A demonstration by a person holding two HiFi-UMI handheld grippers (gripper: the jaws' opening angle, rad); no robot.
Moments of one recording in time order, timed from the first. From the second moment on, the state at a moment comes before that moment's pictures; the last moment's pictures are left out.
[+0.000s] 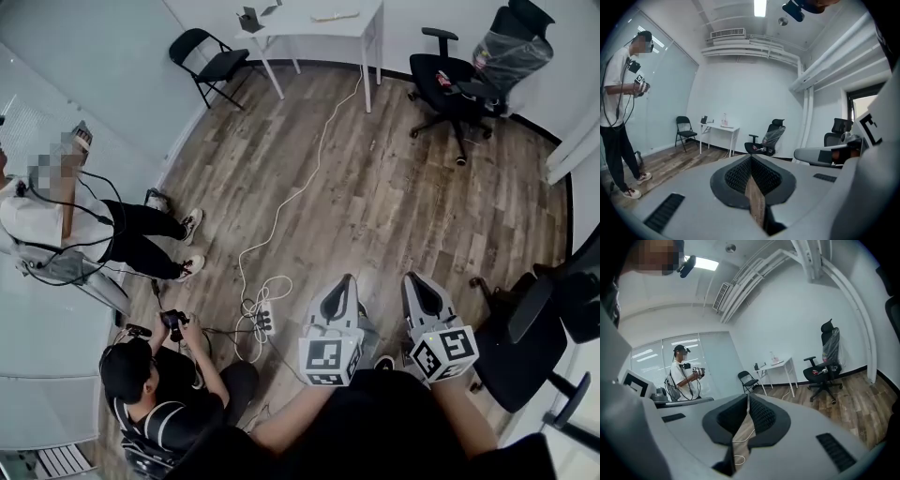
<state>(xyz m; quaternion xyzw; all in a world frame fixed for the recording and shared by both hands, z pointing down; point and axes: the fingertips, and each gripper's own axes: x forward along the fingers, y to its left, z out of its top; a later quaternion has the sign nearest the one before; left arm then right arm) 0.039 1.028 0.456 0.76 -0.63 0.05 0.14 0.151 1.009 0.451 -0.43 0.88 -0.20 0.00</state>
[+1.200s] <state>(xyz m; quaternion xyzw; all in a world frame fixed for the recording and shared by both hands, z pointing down) 0.008 0.716 0.450 0.80 -0.58 0.09 0.12 0.135 0.692 0.435 -0.48 0.87 -0.12 -0.02</state>
